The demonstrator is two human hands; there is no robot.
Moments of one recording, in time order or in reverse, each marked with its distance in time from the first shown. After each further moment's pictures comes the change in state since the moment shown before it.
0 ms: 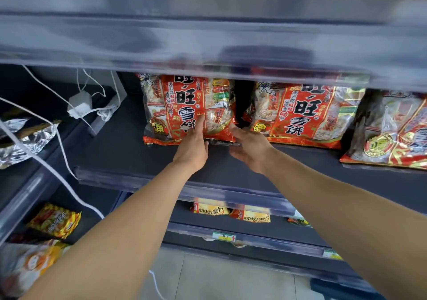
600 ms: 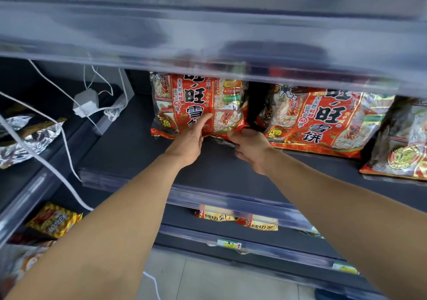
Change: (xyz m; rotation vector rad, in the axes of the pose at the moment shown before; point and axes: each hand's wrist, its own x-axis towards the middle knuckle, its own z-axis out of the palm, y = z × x) left_hand 0.031 -0.044 -0.020 0.018 -0.056 0.169; right_hand 0.027 0.003 0.029 -0.291 0.052 -0.076
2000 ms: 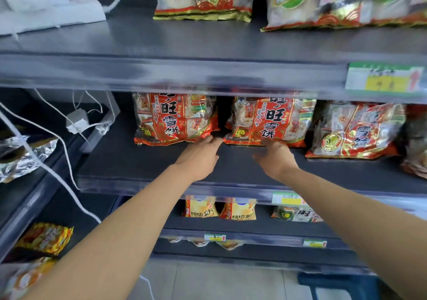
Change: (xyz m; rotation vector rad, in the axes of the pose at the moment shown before) left_hand -0.073 0.122 -0.027 0.347 -0.164 0.232; right_hand -0.113 0.015 -0.103 -0.861 0.325 -0.168
